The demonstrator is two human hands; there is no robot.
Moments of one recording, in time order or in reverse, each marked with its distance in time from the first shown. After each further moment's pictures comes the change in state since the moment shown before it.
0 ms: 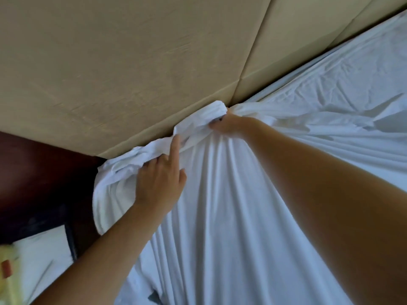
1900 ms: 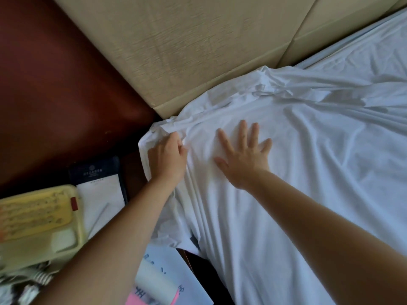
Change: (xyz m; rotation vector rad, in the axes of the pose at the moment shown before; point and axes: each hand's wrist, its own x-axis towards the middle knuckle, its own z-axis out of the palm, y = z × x) left_hand -0.054 -0.055 0.008 -0.353 -0.079 -0.451; right_hand -0.112 -0.028 0.145 -0.544 0.162 -0.023
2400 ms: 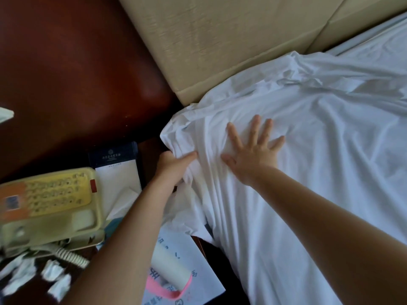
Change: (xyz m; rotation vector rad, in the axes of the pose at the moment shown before) left_hand -0.026 -0.037 -0.013 -0.630 -0.277 -0.655; right_hand 0.001 -0.029 0.014 -0.042 -0.040 0.030
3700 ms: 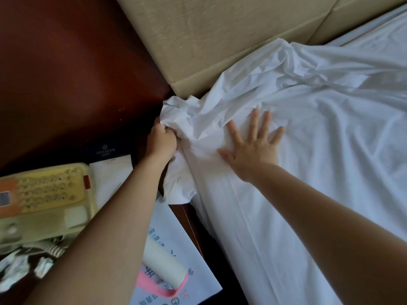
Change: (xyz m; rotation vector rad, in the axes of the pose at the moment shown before) left_hand 0.046 0.018 -0.006 0.073 0.097 0.243; right_hand 0.000 0.006 0.003 -0.035 0.039 -0.021
